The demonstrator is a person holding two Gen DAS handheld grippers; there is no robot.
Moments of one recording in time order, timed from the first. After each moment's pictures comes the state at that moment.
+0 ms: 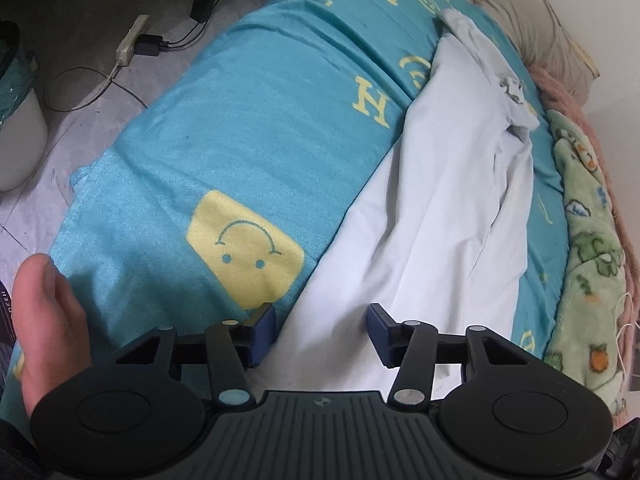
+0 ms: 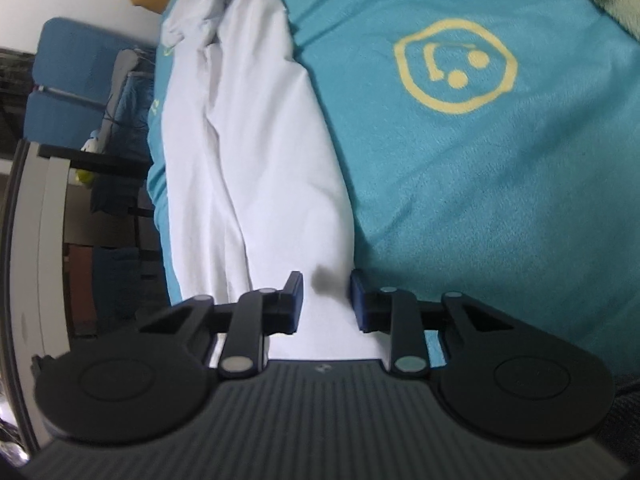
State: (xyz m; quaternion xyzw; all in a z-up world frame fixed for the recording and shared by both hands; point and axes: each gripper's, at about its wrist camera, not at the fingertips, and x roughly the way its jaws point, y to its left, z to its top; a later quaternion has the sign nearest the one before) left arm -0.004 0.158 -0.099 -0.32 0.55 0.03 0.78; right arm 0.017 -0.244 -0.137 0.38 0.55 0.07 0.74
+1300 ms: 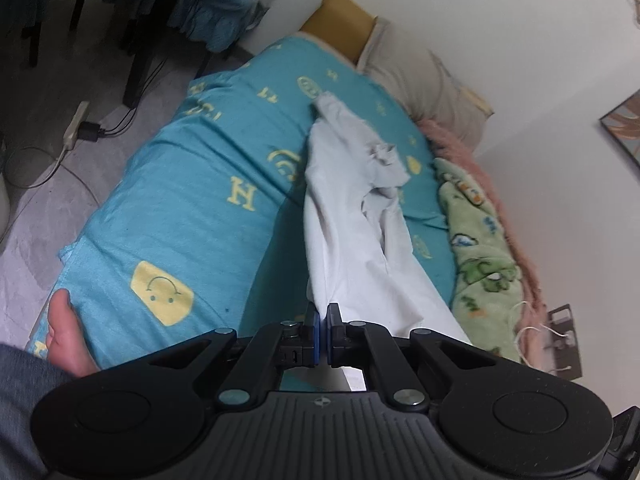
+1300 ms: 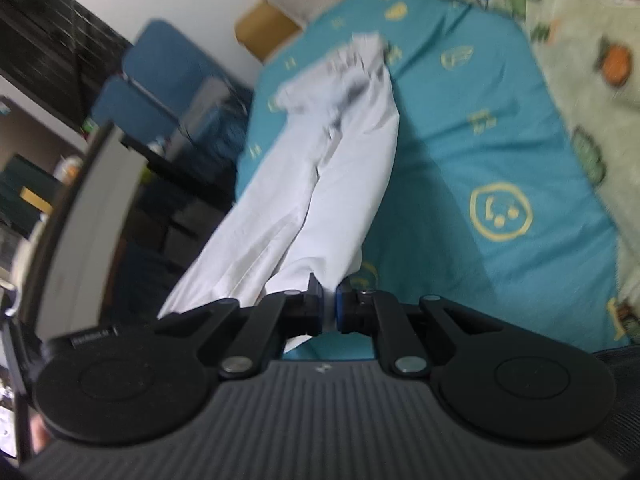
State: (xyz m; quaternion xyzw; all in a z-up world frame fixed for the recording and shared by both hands) left arm -0.060 0.127 0.051 -0.33 0.42 -0.04 0.85; right arm -0.042 -0.249 0.022 0.30 0.42 0.13 0.85
